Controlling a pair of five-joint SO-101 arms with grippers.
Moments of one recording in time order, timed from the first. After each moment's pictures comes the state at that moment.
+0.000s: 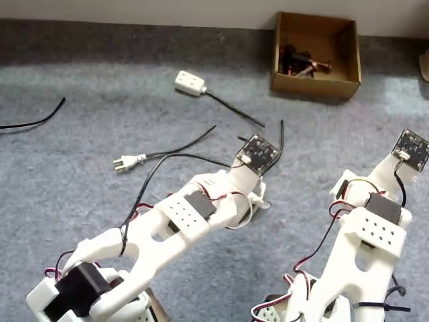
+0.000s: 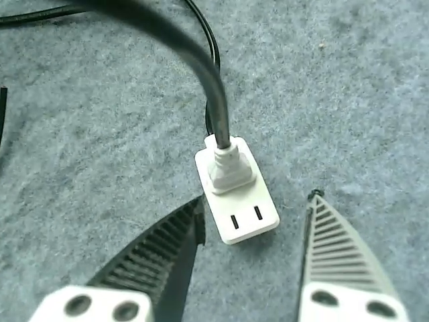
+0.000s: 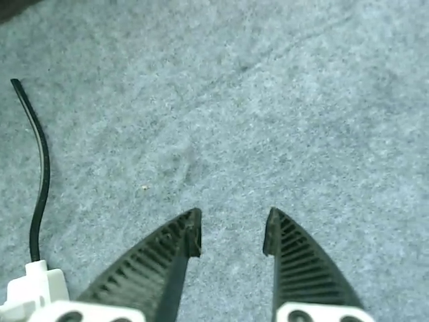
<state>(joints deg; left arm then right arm) 40.0 -14.8 48.7 25.0 9.2 24.2 -41.5 51.4 54.8 -5.1</state>
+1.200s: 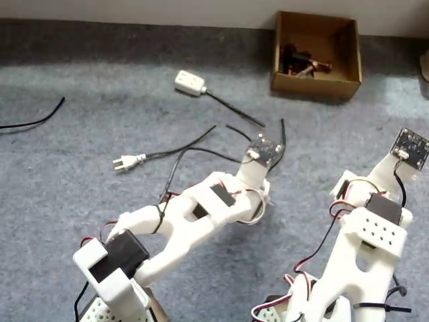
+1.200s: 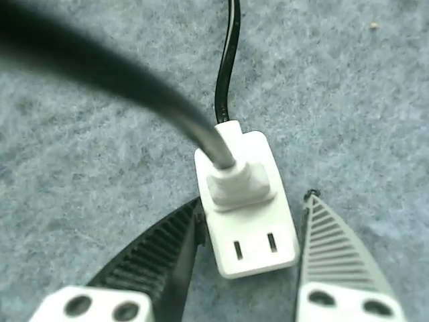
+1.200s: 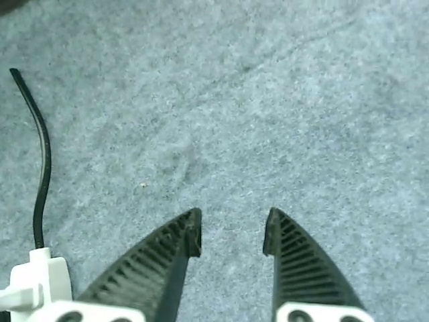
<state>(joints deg) 40.7 6.8 37.6 22.0 17.4 24.2 -41.5 51.4 54.8 -3.1</state>
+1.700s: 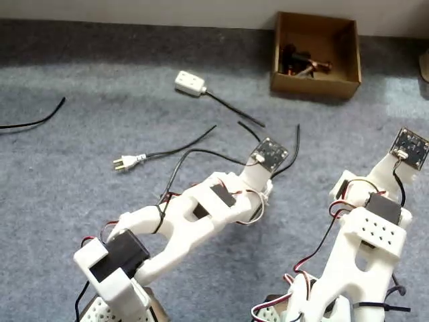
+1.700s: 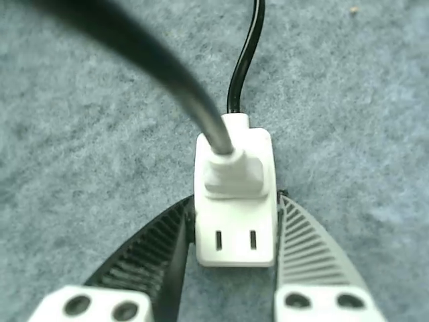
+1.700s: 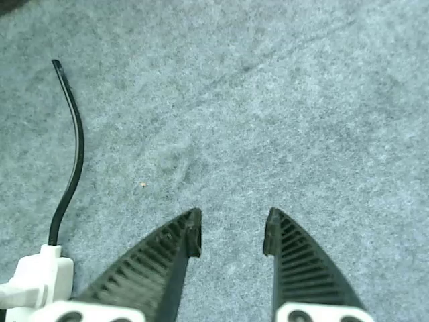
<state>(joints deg) 40.8 6.8 37.6 22.0 10.4 24.2 -41.5 51.4 54.8 -3.1</state>
